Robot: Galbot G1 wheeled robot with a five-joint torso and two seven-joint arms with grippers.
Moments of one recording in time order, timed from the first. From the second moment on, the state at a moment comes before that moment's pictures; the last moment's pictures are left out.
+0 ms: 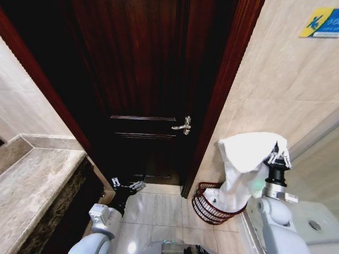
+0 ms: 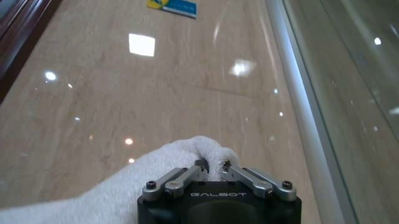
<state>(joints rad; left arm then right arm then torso) 1.91 -1.56 -0.57 -2.50 -0.07 0.26 0.15 -1.34 1.30 0.87 1.71 0.34 0.67 0.02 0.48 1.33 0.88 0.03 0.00</state>
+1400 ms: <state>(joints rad) 1.91 -1.56 -0.57 -2.50 -0.07 0.26 0.15 -1.24 1.33 0.76 1.18 0.46 0.70 -0.05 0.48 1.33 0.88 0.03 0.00</state>
